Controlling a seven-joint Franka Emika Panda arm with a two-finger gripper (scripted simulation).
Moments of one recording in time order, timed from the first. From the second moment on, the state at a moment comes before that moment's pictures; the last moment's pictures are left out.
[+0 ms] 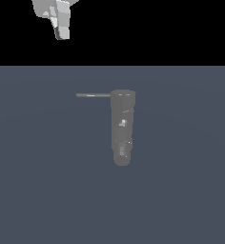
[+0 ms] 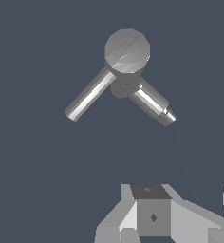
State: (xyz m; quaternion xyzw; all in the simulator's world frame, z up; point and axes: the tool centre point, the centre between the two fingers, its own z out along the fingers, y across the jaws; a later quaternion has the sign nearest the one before) arm -0.120 0.095 0.346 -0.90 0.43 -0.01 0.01
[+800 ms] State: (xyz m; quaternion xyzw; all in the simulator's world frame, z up) arm -0.054 0.110 0.286 -0.83 0.56 -0.01 0.01
